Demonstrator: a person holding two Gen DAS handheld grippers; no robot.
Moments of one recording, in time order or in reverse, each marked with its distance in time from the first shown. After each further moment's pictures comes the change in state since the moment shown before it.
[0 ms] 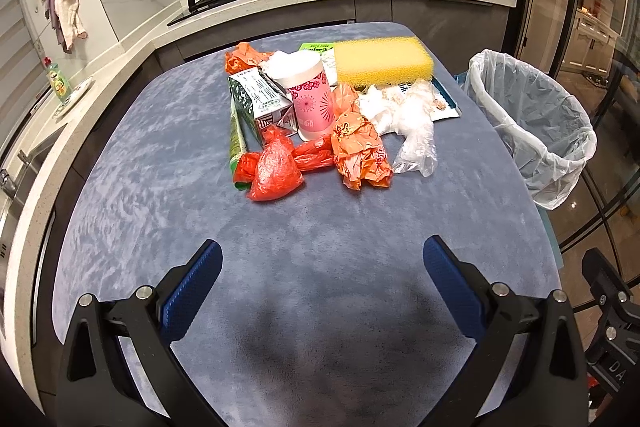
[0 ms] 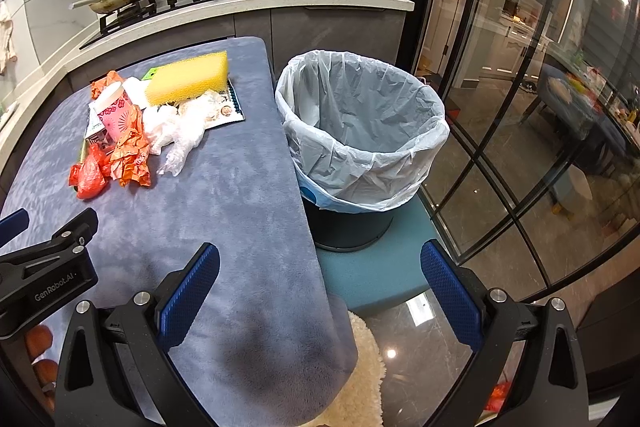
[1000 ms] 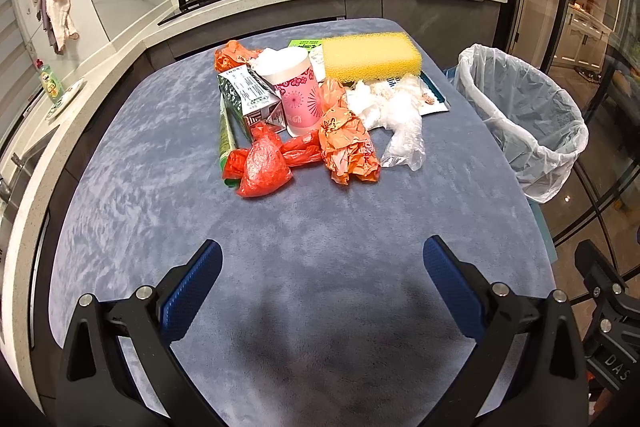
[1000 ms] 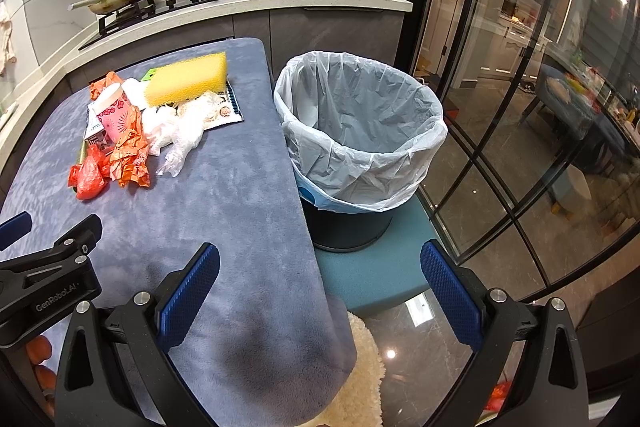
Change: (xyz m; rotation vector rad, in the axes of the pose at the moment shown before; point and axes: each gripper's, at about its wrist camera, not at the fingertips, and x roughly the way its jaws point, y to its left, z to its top) left arm -0.001 -0.003 -0.004 0.017 0.011 -0.029; right arm 0.000 -0.001 0.000 0.003 -0.002 -0.001
